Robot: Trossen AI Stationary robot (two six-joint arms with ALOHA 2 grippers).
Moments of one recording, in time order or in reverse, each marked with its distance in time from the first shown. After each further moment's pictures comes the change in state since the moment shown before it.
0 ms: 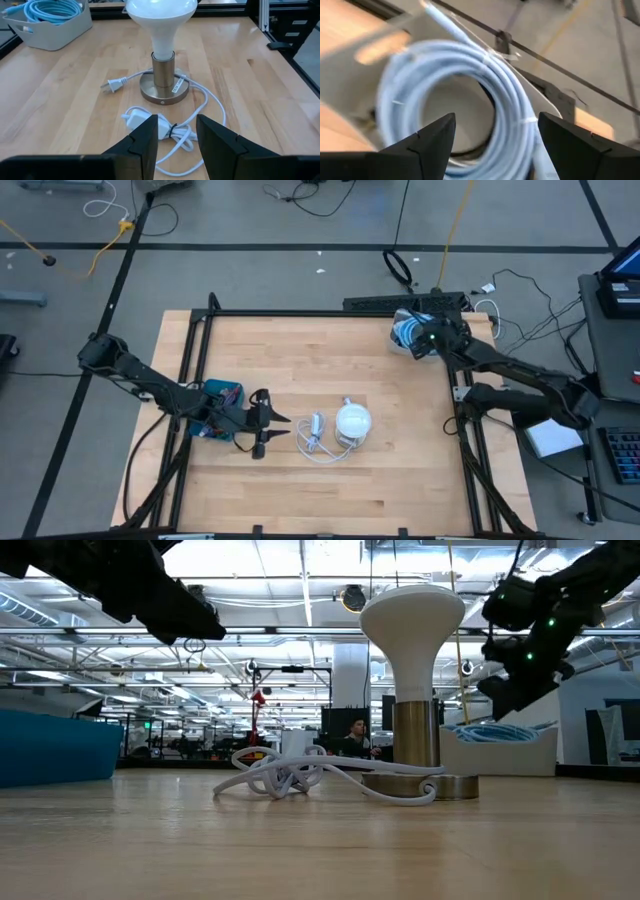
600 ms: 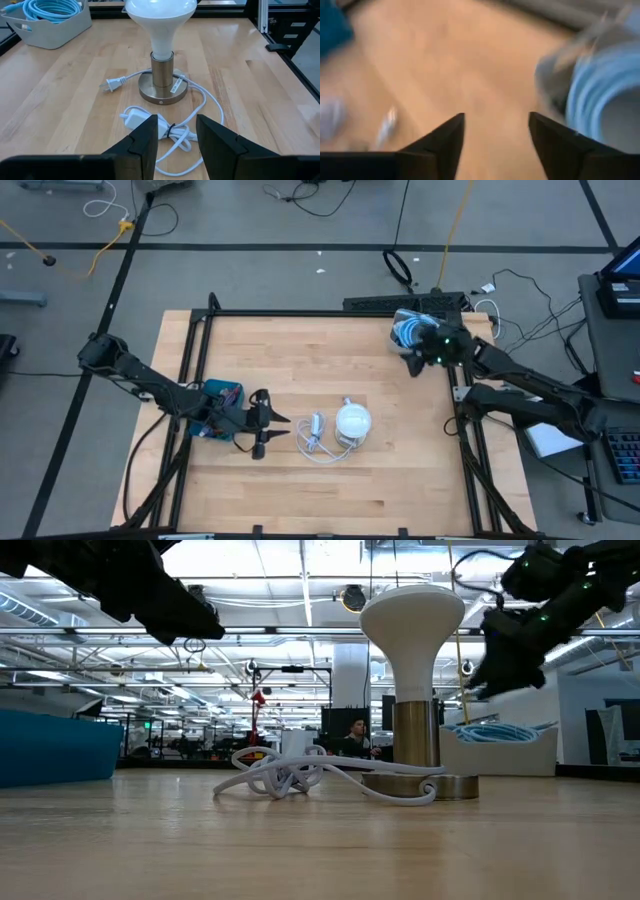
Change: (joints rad) left arm -0.005 0.000 0.000 -0.001 0.000 -0.015; right arm 0.052 -0.203 0.005 0.004 -0.703 0.101
